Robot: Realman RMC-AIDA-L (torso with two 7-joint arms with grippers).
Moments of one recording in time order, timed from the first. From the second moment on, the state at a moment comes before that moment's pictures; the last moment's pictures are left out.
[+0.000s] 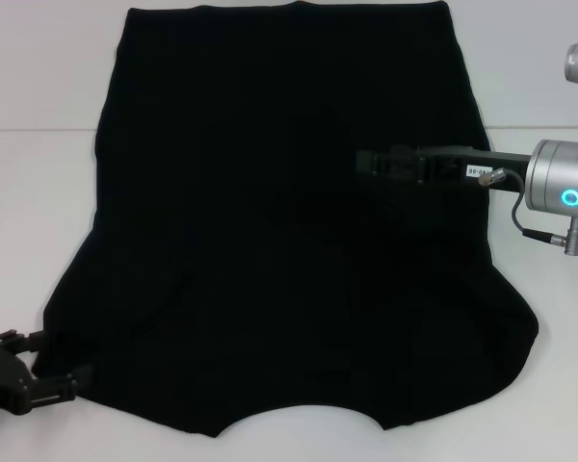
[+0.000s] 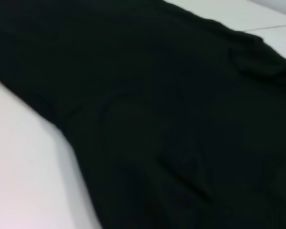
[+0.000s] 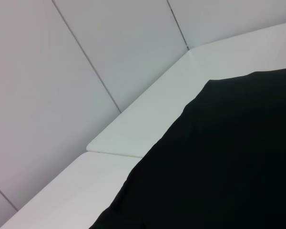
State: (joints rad) left arm -0.31 -2.15 0.33 0.87 2.33 1.46 -1.35; right arm 0.80 2.09 -0.63 -0.52 -2.03 -1.14 1.80
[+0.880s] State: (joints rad) left arm -0.31 -2.15 0.33 0.99 2.38 1.47 -1.48; right arm 0.80 2.09 -0.63 -0.52 -2.03 -1.13 1.78
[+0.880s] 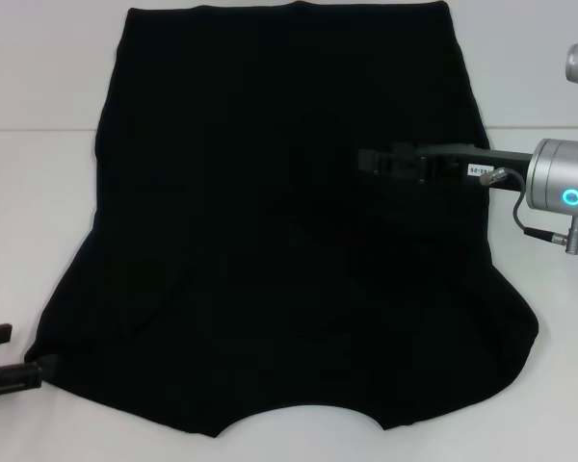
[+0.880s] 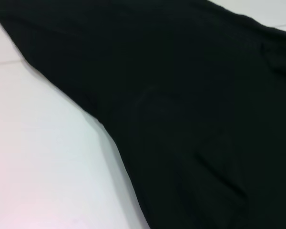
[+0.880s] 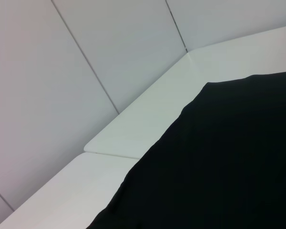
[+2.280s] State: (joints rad) left arm -0.37 -2.14 0.35 1.00 2.52 1.51 -1.54; right arm 0.80 2.09 -0.72 -0.53 -2.03 -1.33 1.64
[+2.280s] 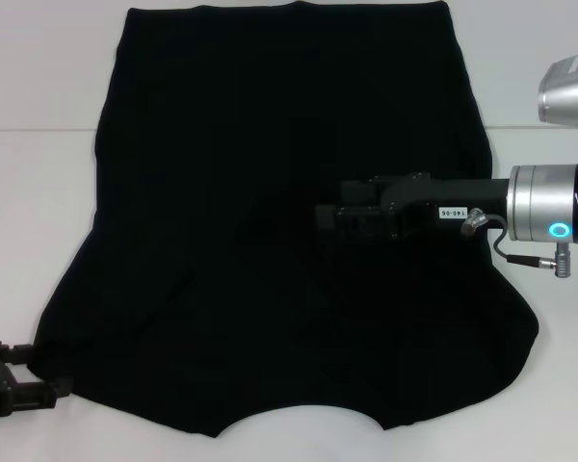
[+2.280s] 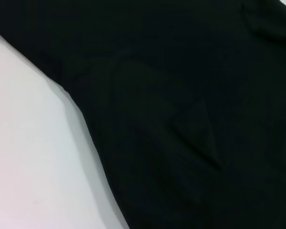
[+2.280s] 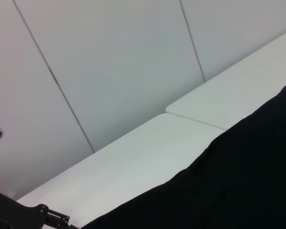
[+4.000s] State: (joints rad) left arm -0.43 -2.14 0.34 1.10 2.51 1.57 -1.88; right arm 0.80 2.08 -0.71 -0.53 -2.00 -1.33 1.63
